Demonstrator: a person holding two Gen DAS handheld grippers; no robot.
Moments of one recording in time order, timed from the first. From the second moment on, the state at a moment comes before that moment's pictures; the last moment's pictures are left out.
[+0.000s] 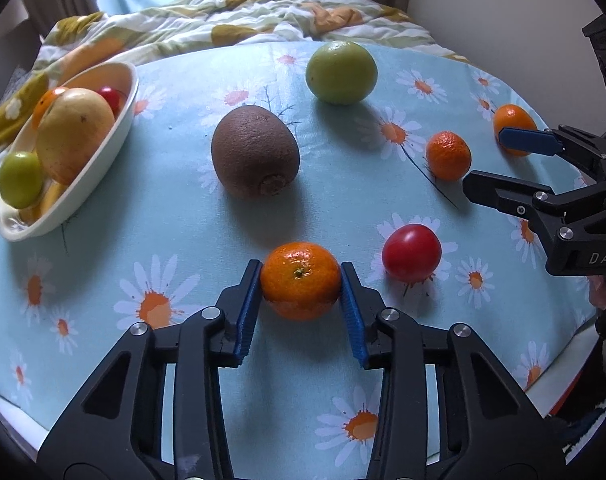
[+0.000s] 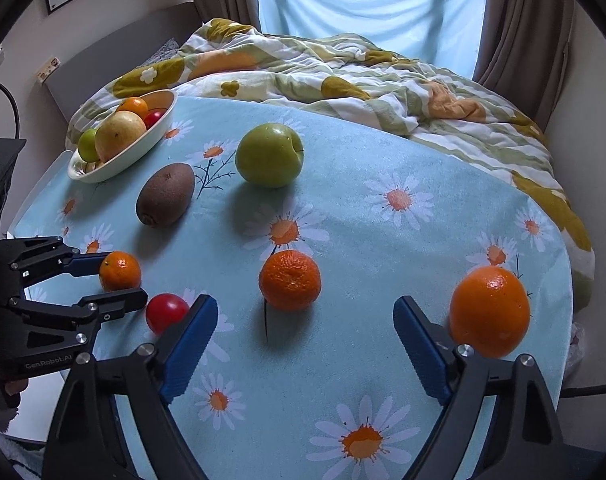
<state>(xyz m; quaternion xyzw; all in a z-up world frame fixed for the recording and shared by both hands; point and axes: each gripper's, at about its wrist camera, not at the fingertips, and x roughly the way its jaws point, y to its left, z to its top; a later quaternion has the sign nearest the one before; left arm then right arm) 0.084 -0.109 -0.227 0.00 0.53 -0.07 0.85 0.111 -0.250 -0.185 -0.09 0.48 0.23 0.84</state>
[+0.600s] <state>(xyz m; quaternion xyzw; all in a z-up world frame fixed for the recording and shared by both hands) 0.074 -0.099 -0.226 -0.01 0.53 -0.06 0.85 0.126 -0.234 -0.202 -0.10 0.49 0.24 0.83</state>
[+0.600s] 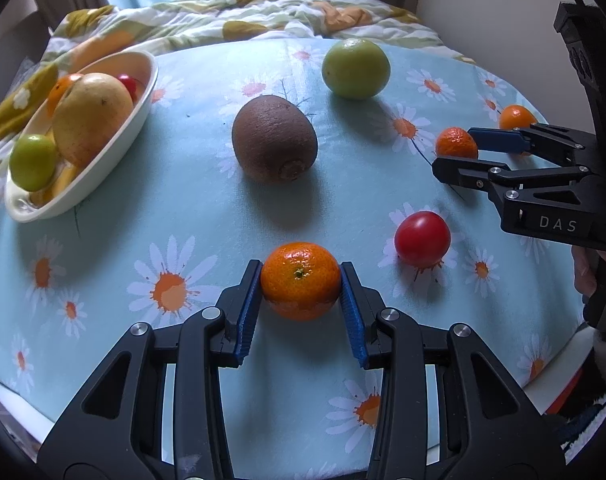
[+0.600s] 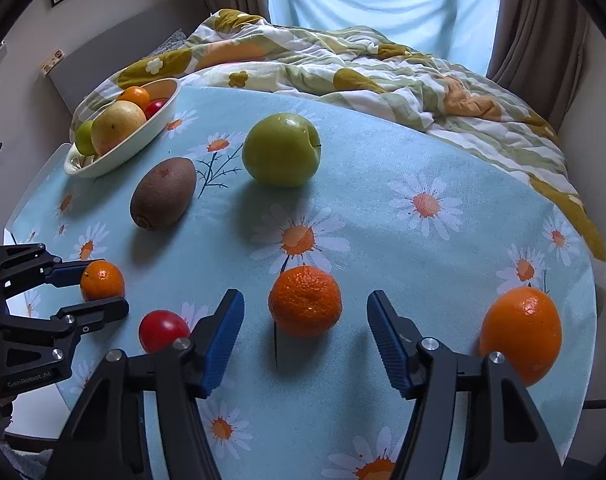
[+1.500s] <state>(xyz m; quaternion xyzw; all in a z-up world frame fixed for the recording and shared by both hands) 0.053 -0.057 -0.147 -0.03 0.48 -0.03 0.88 0.112 -0.205 -0.134 -0.10 0.46 0.26 0.84</state>
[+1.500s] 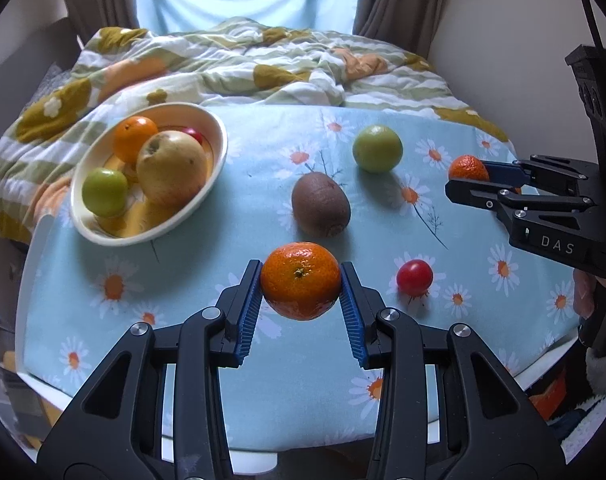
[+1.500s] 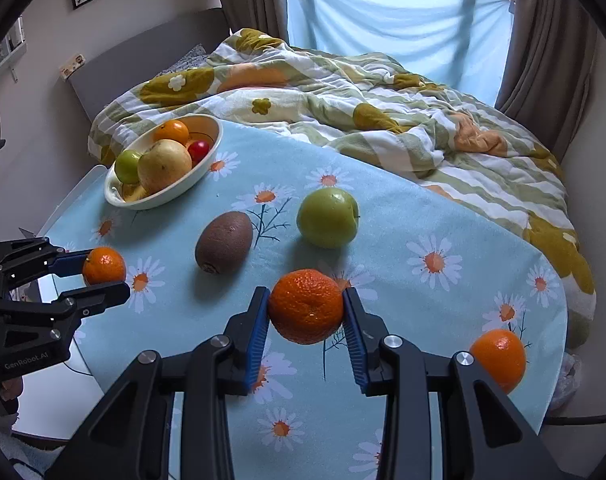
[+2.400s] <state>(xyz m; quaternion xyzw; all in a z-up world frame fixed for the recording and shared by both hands) 0.109 0.098 -0.109 -0.02 0.46 -0.04 0.89 0.140 -0.062 -0.095 -0.07 0.45 0.25 0.86</state>
